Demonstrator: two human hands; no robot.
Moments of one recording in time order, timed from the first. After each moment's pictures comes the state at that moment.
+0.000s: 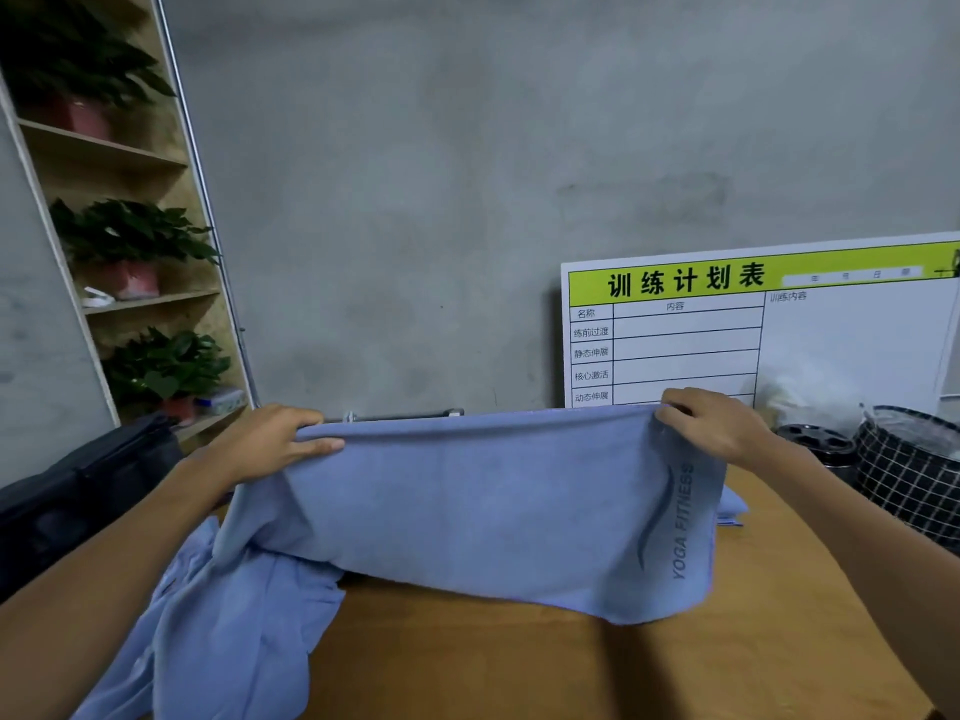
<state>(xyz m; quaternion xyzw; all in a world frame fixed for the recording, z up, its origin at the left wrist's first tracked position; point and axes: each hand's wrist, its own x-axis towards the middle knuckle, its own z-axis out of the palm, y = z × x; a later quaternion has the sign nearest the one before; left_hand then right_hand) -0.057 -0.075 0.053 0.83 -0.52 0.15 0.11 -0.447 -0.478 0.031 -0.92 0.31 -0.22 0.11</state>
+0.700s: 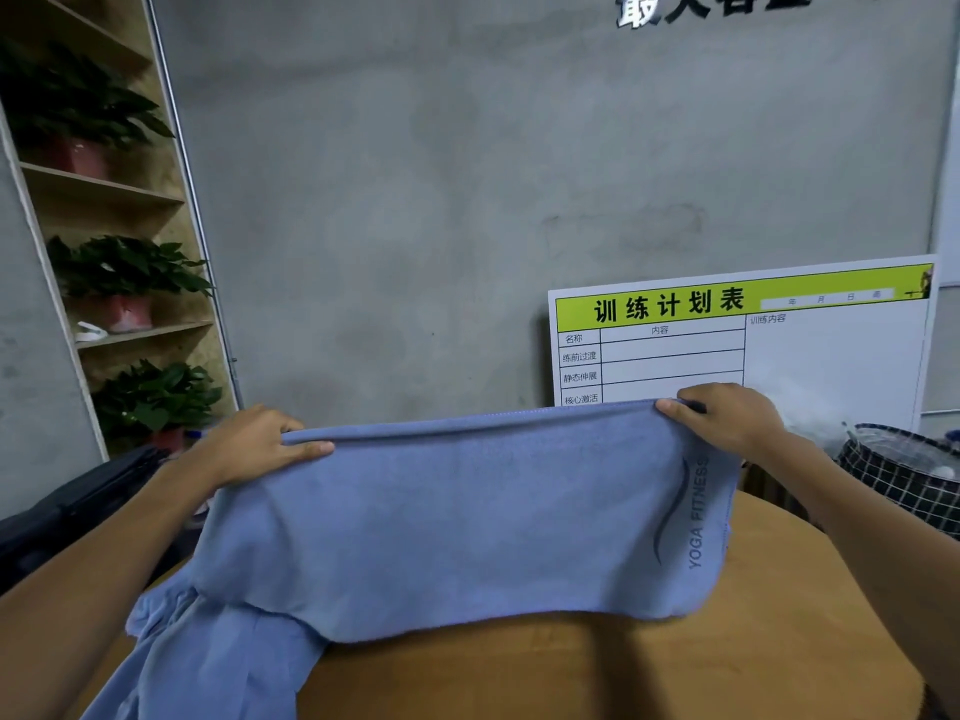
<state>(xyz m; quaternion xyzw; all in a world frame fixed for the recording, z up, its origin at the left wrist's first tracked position) -0.078 -0.076 0.098 0.86 -0.47 0.15 0.12 -0.476 -0.506 0.063 -0.90 0.31 -0.29 0.00</state>
